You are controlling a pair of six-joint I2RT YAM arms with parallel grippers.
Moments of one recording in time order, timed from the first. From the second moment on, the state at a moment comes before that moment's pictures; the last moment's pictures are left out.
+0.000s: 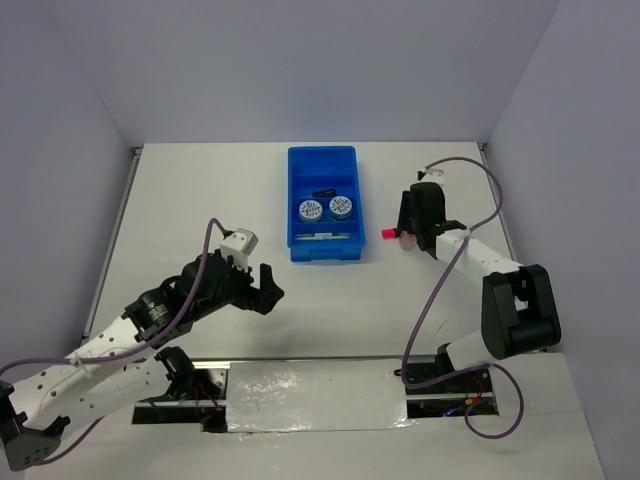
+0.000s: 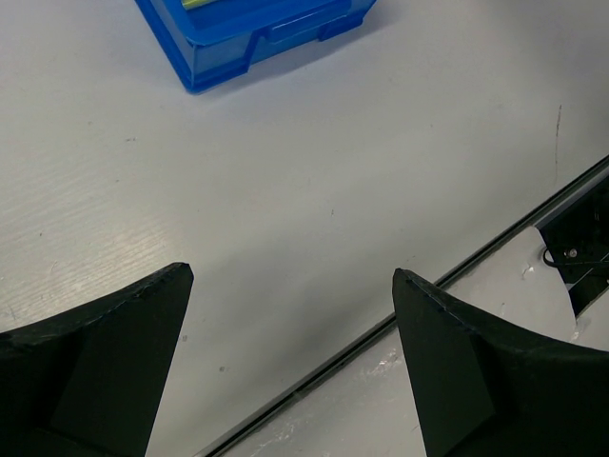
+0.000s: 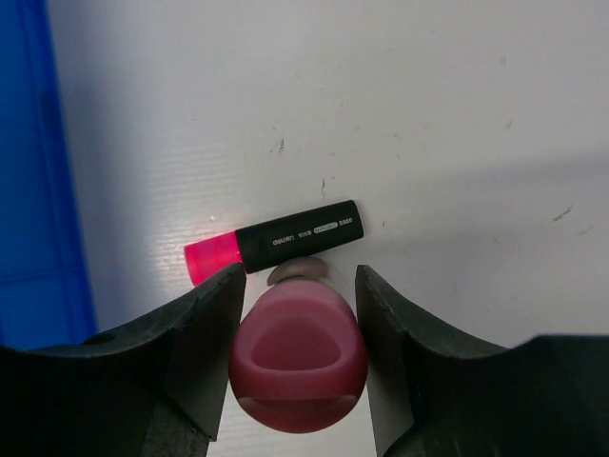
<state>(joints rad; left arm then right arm) -0.82 0.71 0.69 -0.51 -0.10 -0.45 0.21 1.45 0.83 -0.04 0.30 0.23</state>
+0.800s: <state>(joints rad) -0.90 1.10 0.88 0.01 0.11 0.00 0.19 0.92 0.91 -0.31 -0.11 0.37</state>
